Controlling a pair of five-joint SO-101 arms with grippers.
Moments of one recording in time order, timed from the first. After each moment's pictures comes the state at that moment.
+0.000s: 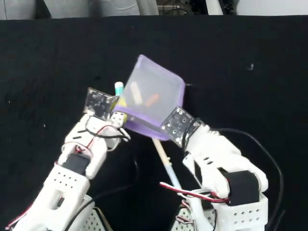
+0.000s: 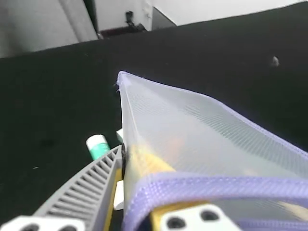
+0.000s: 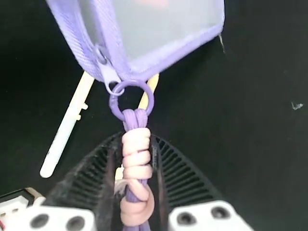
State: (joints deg) left arm 15.1 -61.7 77.0 11.6 -0.5; right arm -7.6 -73.0 45.4 91.5 42.4
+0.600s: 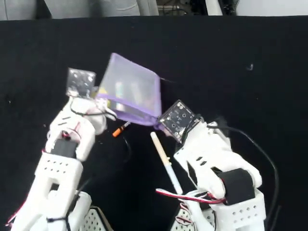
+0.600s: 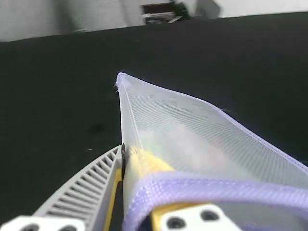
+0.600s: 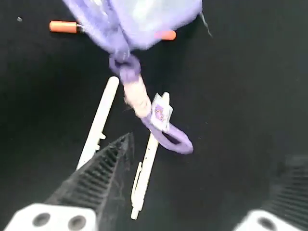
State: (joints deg) left arm 4.7 -53.7 62.8 24.1 -0.5; right arm -14.5 -72.7 46.1 87.3 29.9
